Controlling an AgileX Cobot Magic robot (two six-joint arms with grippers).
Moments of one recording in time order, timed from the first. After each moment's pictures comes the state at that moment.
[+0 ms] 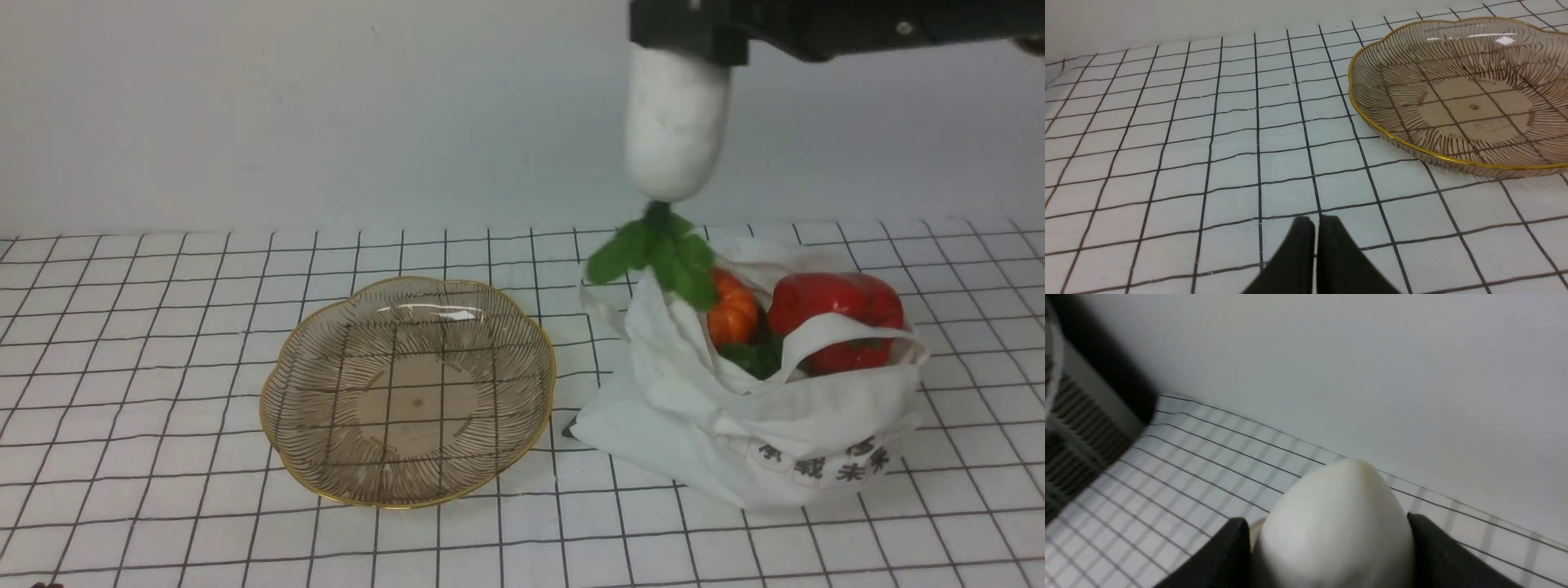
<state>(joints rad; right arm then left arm) 0.41 1.51 -1.48 0.78 0.66 -0.58 -0.05 -0.01 0.03 0.05 0.38 0.03</state>
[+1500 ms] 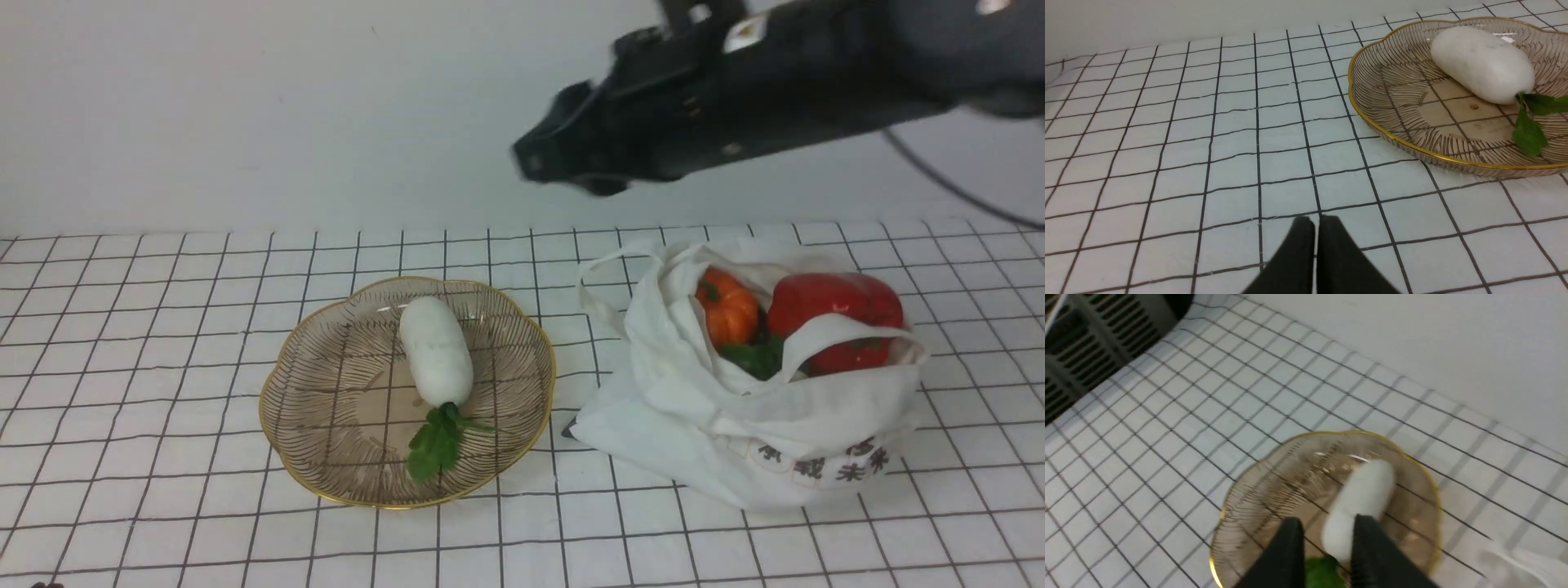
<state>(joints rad) 0.53 1.50 -1.48 0.39 0.77 -0.28 -0.05 -0.01 0.03 0.05 0.38 0.03</state>
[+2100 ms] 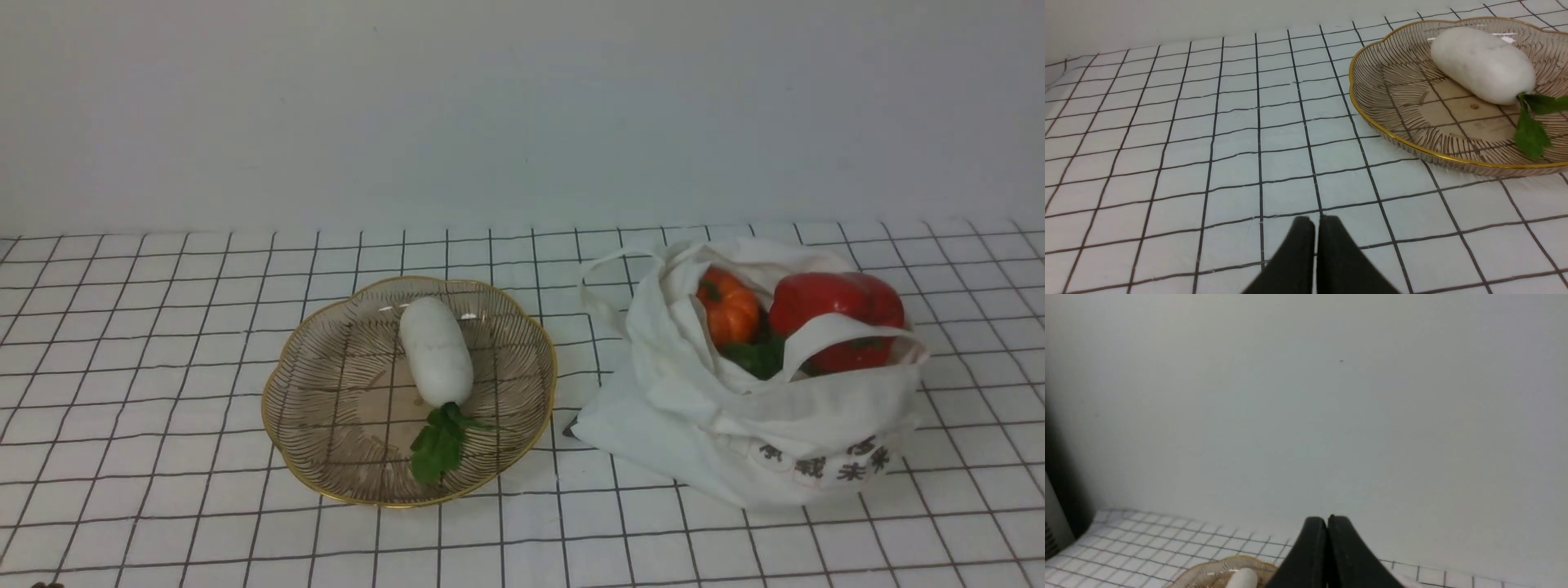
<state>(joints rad) 0.48 0.25 -0.85 -0.10 0.72 0.20 -0.05 -0.01 0.03 0.05 0.38 0.03</state>
